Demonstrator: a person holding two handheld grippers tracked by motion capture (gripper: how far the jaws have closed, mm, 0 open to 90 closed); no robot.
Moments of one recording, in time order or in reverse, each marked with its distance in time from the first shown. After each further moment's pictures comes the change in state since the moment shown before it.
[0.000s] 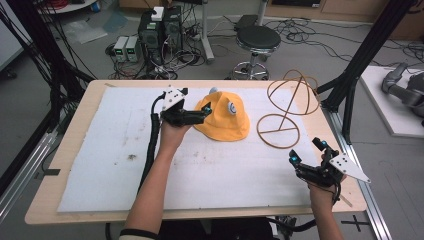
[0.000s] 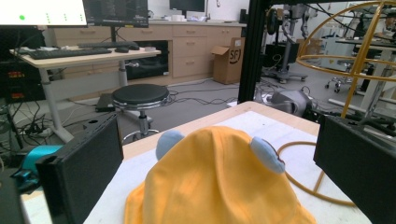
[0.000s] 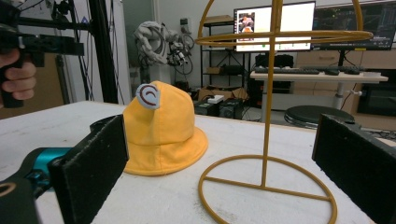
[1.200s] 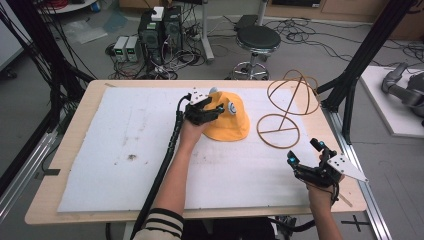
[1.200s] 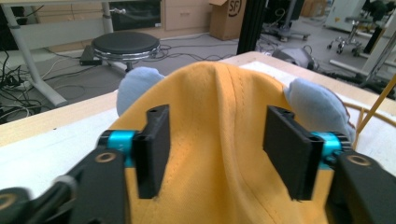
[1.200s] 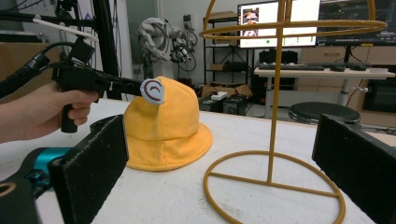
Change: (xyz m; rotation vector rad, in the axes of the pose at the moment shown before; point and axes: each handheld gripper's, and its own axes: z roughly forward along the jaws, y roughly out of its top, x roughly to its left) left arm -0.002 -0.050 0.074 0.204 -0.014 -0.034; right arm 0.002 -0.003 0.002 0.014 0.016 0.003
